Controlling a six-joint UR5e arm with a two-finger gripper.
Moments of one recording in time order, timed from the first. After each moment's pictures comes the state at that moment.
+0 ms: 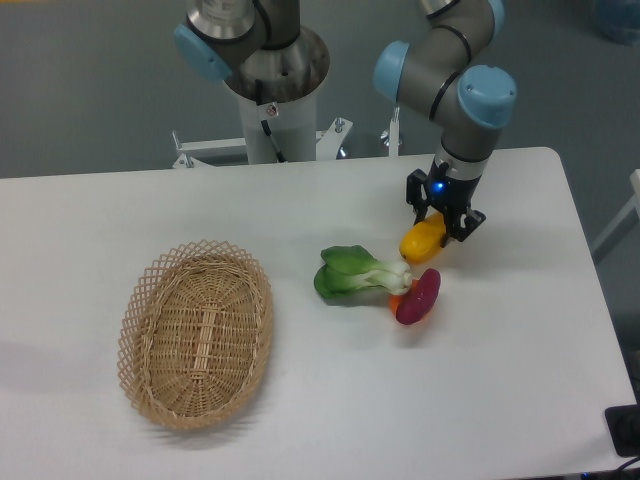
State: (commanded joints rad) arm 2.87 -1.81 -2.02 -0.83 1.40 1.69
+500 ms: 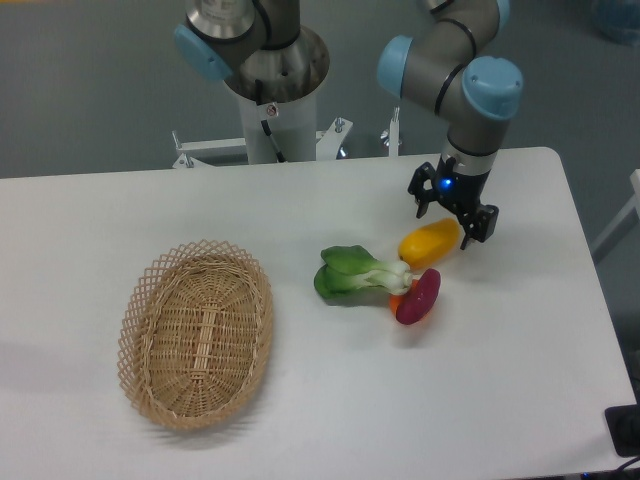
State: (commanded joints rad) arm 2.86 -1.80 -1.96 -0.84 1.40 1.66
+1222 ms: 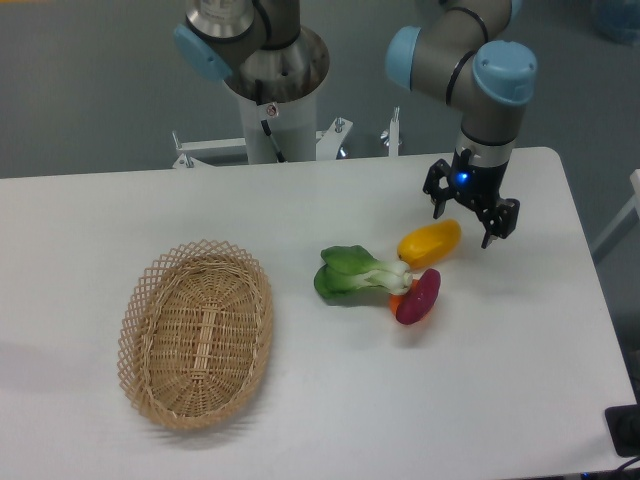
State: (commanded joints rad) arm 2.86 -1.78 -1.93 -0.84 1.41 1.64
